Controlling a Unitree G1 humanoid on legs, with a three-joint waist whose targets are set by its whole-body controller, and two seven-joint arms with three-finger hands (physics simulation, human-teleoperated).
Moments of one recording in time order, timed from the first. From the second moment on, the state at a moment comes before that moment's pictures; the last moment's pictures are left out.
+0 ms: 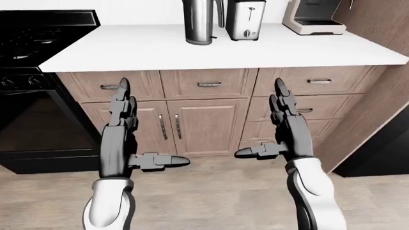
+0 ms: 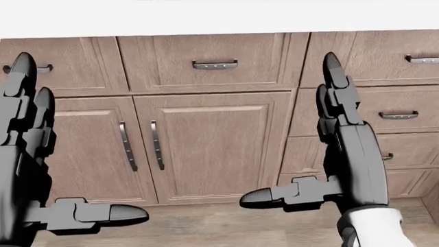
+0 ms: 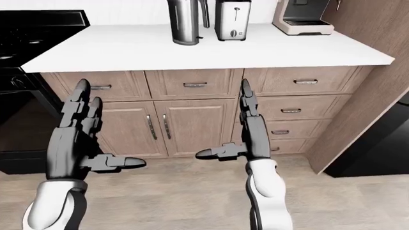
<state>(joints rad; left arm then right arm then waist) -0.02 0.03 0.04 -0.81 0.13 0.56 -0.06 -0.11 -0.02 0.00 -0.57 -0.12 0.48 0.05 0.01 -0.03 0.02</state>
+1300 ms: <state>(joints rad) -0.03 0.03 0.04 -0.83 0.13 0.57 -0.06 -0.11 -0.02 -0.01 -0.60 -0.13 0.46 0.05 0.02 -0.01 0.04</state>
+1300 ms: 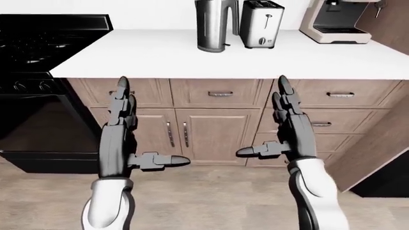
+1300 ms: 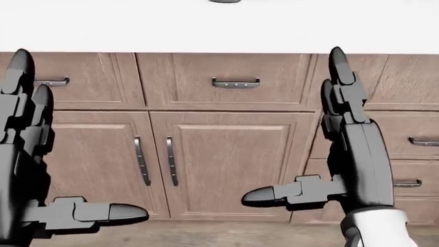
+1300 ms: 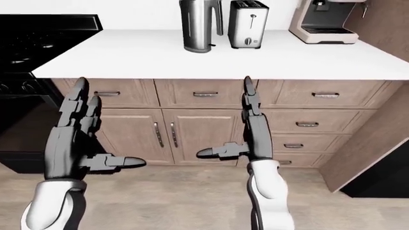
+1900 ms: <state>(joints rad) -0.05 0.02 0.02 -0.82 0.13 0.59 -0.06 -0.11 -0.03 -0.02 -0.59 -0.12 0.47 0.05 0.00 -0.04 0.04</state>
